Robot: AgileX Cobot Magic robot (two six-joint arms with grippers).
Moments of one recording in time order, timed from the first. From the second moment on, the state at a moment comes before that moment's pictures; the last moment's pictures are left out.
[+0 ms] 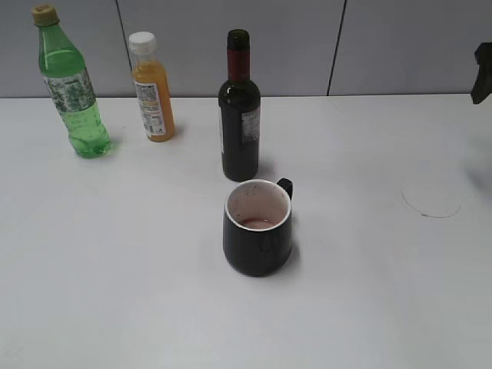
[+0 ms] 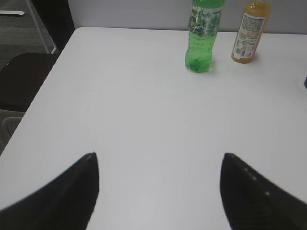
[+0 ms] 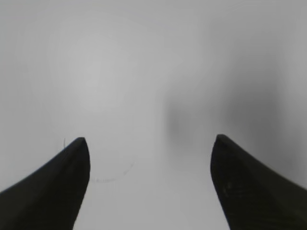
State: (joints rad) left arm -0.10 -0.01 -0.51 0.07 1.06 -0.05; right arm -0.12 2.03 -1.73 0.06 1.02 -0.10
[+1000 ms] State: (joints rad) left arm -0.10 -0.01 -0.51 0.07 1.06 -0.05; right arm -0.12 1.18 -0.84 0.13 1.12 -0.22
